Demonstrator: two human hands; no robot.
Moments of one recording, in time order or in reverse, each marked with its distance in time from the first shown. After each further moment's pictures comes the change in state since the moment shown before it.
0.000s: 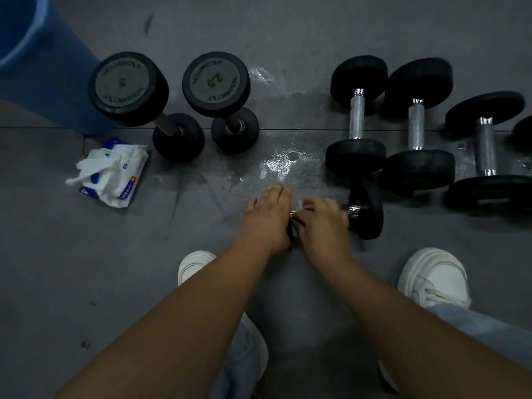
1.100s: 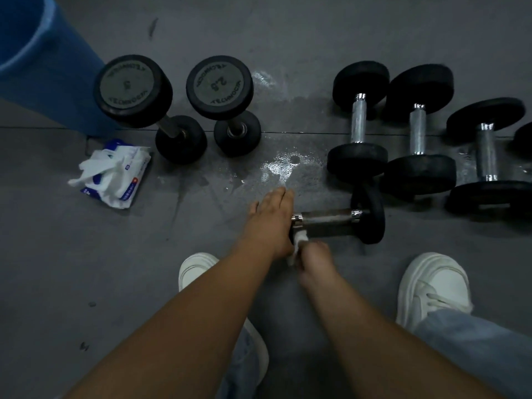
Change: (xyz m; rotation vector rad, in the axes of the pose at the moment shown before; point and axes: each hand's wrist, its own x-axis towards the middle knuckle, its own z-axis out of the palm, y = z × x) left_hand -0.003 0.002 -0.004 0.010 -0.036 -0.001; right_hand -0.019 -0.022 0.043 1.458 -0.085 1.177
